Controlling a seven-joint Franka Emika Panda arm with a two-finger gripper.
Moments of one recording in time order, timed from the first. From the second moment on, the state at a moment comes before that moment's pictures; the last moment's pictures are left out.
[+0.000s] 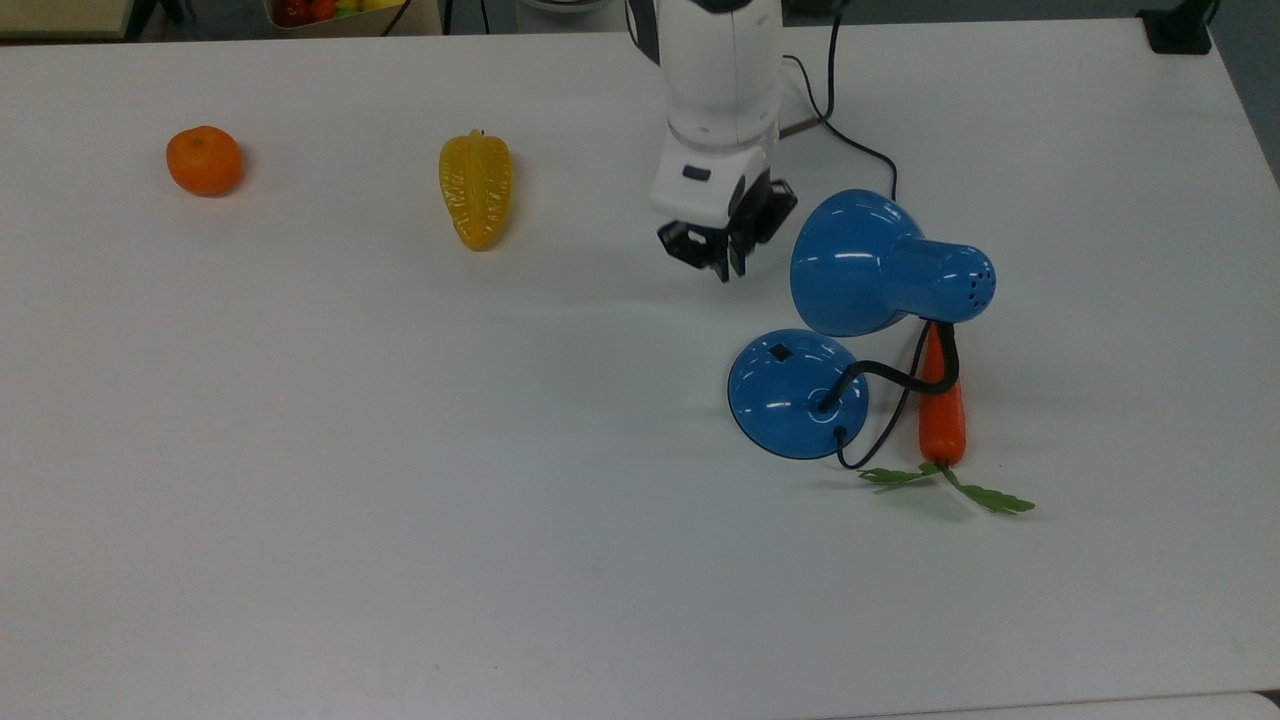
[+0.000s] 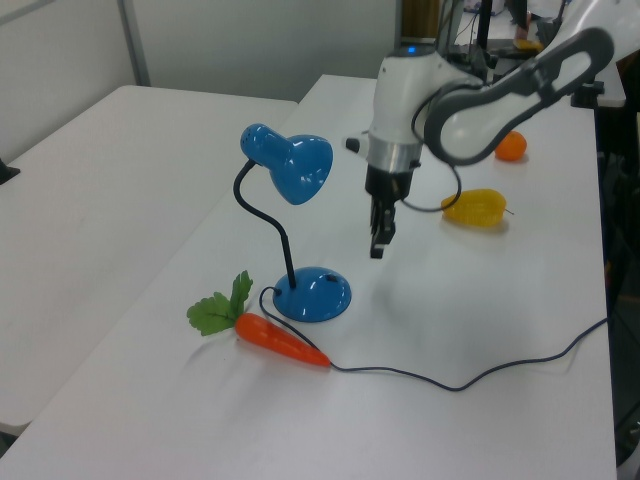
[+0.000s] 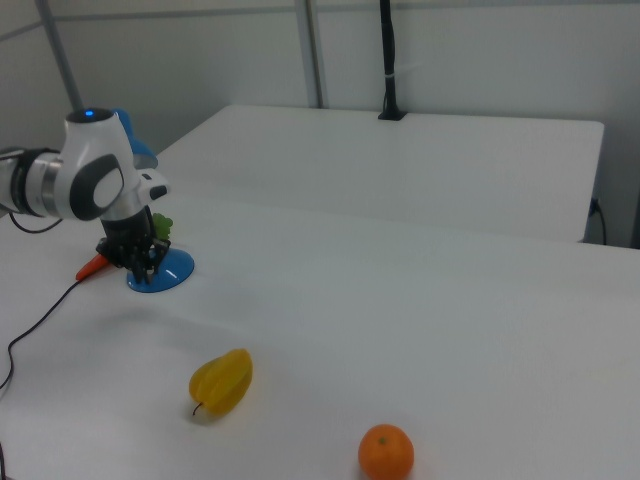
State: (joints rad) arm 0.24 0.30 0.10 -1.85 0.08 2.26 -0.18
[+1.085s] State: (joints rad) arm 0.14 0.00 0.05 -1.67 0.08 1.60 -0.16
